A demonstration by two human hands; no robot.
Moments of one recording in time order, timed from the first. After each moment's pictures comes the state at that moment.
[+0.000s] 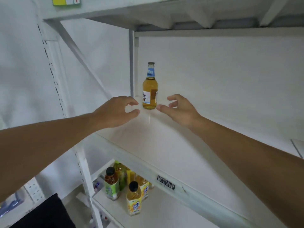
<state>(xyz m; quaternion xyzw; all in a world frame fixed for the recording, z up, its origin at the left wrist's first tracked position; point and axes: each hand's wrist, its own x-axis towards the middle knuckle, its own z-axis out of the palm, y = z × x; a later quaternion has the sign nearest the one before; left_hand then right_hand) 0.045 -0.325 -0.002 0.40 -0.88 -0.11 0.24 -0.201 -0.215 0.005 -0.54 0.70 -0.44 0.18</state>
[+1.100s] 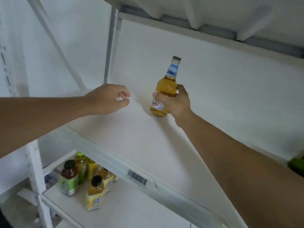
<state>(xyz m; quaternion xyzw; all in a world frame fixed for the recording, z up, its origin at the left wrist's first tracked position) -0.003 -0.346 -0.021 0.31 -0.87 -0.20 0.32 -0.239 -0.210 0.014 -0.42 0.69 -0.57 0.13</state>
